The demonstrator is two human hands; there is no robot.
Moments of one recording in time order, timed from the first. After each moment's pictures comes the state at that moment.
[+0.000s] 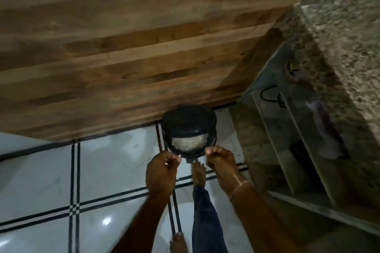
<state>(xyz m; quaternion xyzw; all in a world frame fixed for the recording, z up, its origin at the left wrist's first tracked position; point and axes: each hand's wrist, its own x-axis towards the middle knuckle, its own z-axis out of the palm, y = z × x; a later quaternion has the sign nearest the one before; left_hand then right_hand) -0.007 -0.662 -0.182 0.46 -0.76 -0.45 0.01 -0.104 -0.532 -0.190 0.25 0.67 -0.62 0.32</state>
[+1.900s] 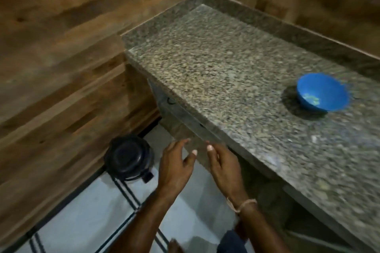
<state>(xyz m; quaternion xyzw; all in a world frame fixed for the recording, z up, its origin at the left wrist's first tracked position) 0.030 -0.354 0.023 0.02 -0.90 -0.42 -0.07 0.052 -0.202 0.006 0.09 0.87 -0.49 -0.01</state>
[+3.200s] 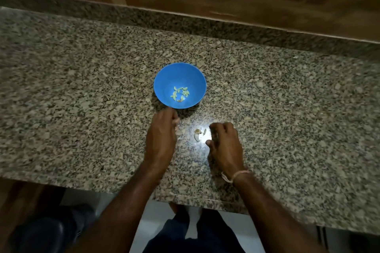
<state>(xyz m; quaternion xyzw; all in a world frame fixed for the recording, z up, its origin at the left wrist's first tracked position) -0.084 -0.003 0.021 -0.33 -0.87 -0.37 -0.05 0.055 0.127 -0.017 0.38 0.88 -0.27 -0.05</state>
